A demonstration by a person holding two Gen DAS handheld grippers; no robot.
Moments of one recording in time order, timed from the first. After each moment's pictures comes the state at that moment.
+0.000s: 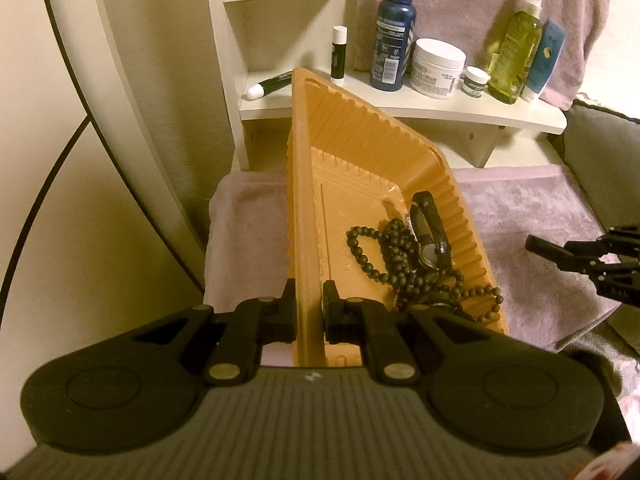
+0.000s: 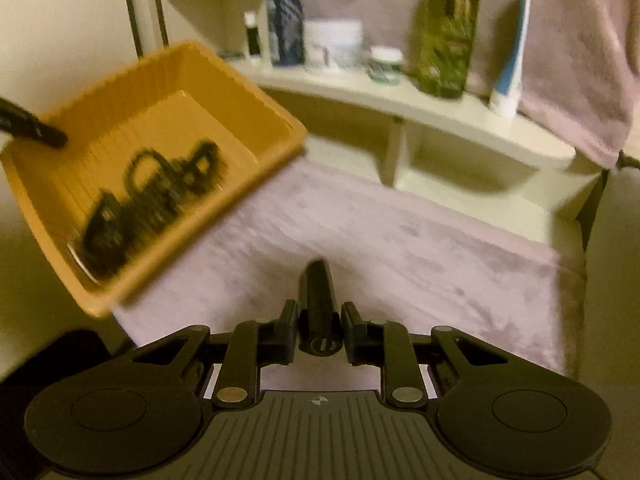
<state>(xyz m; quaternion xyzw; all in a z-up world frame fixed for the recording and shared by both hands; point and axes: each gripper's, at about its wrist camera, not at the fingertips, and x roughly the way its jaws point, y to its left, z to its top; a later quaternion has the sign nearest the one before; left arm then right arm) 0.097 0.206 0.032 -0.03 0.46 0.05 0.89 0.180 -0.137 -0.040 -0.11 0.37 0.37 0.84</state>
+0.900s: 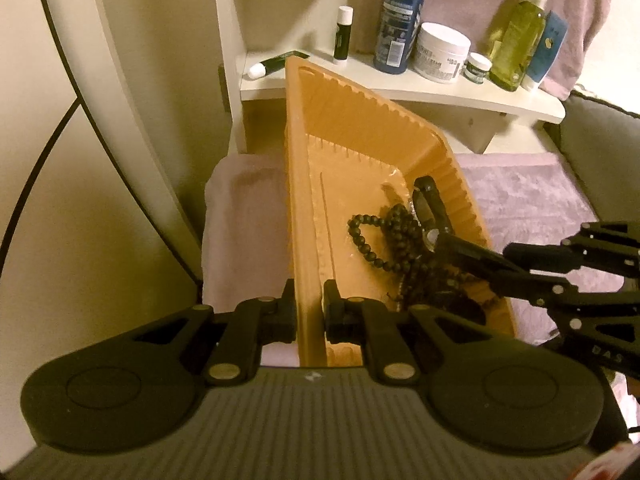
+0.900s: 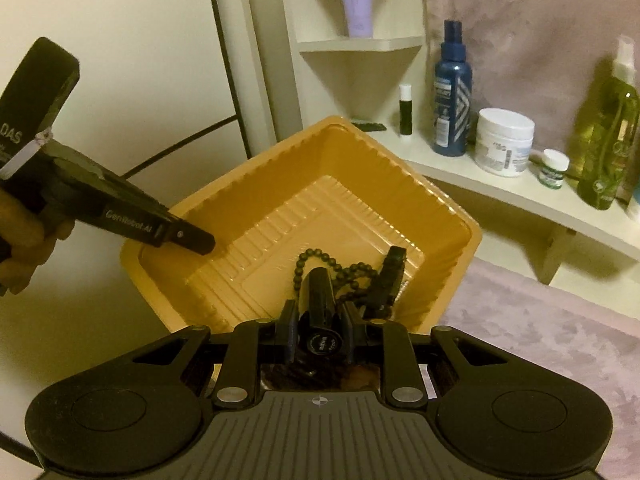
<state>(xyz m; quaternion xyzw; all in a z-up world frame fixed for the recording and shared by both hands) 0.102 0.224 0.021 -0.04 0.48 0.03 0.87 0.134 -0.002 0.008 -0.07 0.34 0.44 0.83</state>
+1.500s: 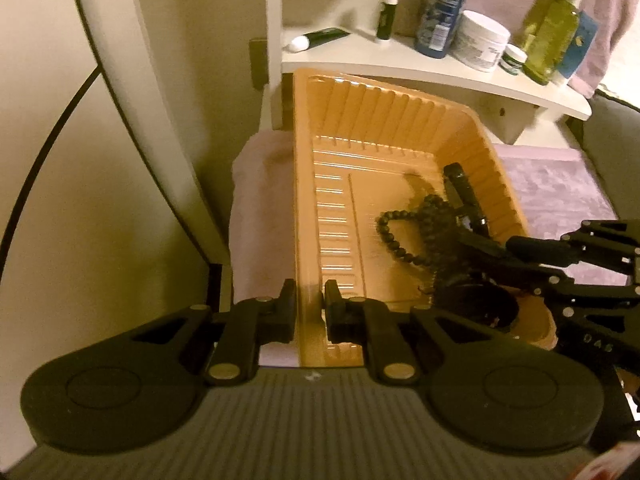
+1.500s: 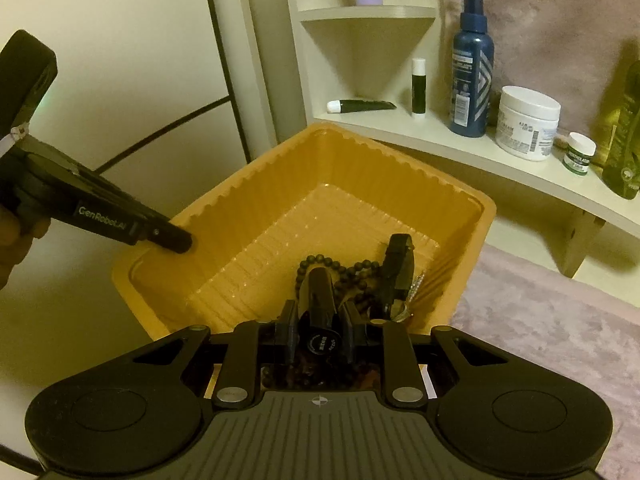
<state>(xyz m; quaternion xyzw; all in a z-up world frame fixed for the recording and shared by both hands) 0.101 0.256 0.002 -0.05 0.50 0.05 0.86 0.149 0.029 -0.014 -0.08 0.36 0.43 0.83</state>
